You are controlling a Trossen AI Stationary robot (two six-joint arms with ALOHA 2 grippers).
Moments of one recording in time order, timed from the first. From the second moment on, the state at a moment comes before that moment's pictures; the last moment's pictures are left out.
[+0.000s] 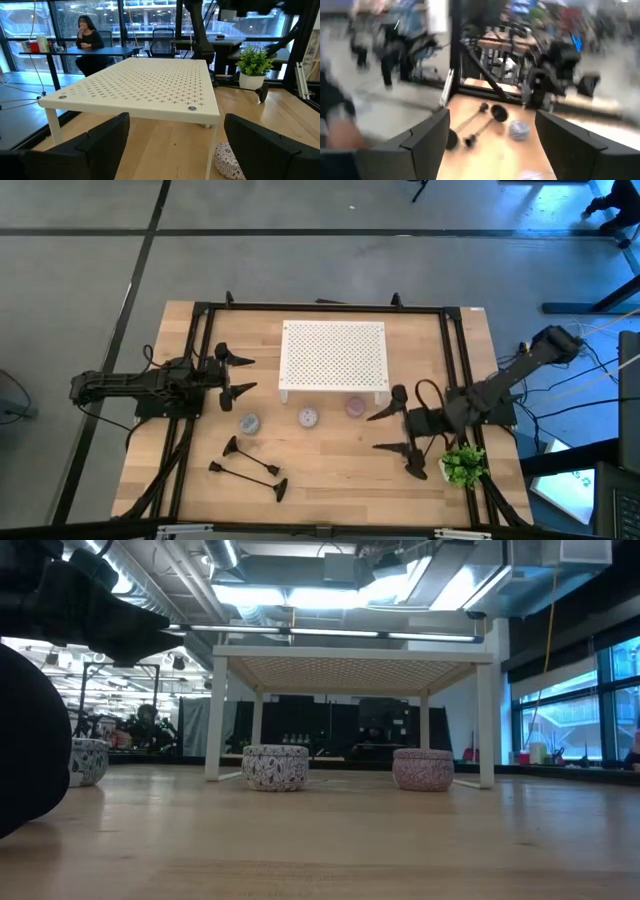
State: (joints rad) left arm 0.08 0.09 0.01 0.09 -0.14 -0.01; right arm 0.63 1.11 0.73 0.27 0.44 0.07
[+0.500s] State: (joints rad) left arm 0.08 0.09 0.01 0.09 -0.14 -0.01; right arm 0.77 1.62 0.88 0.16 1.12 0.98
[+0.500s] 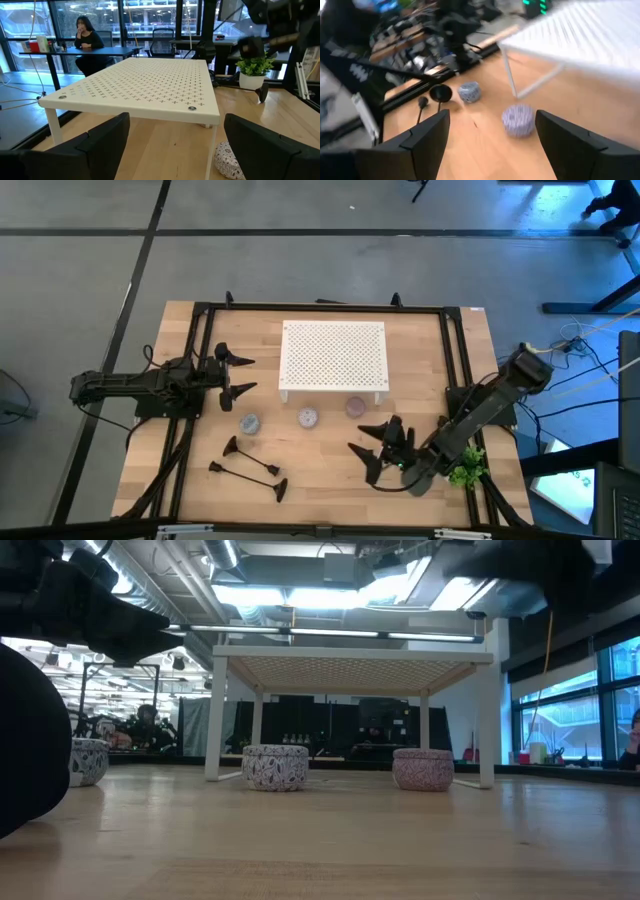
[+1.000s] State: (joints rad) left arm 0.08 0.09 0.01 0.09 -0.14 -0.01; right arm 0.63 1.79 1.03 -0.23 0.87 1.33
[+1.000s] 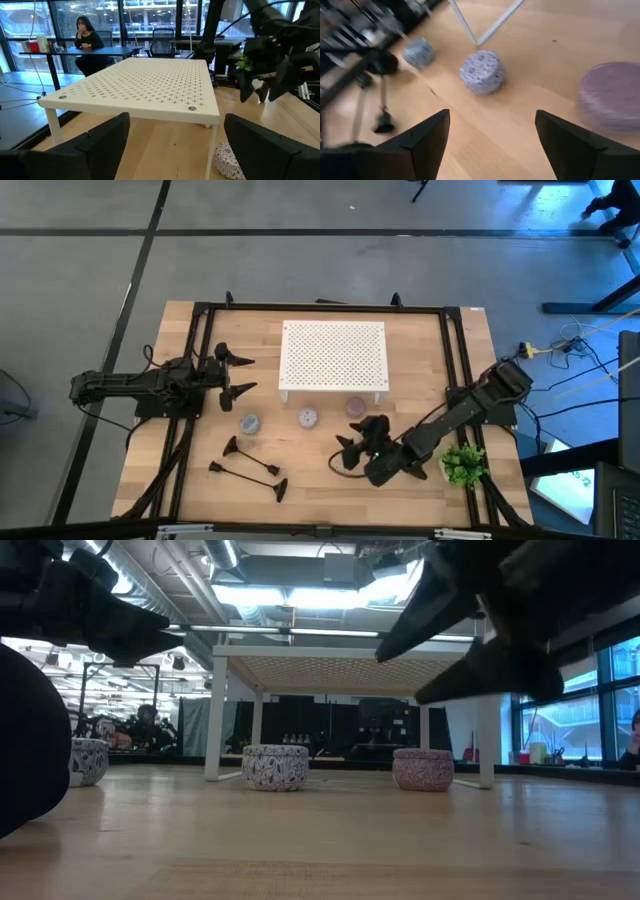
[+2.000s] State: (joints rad) left arm 0.08 0.09 0.01 0.09 -0.14 -0.01; right arm 0.54 1.88 1.27 -0.85 0.57 1.47
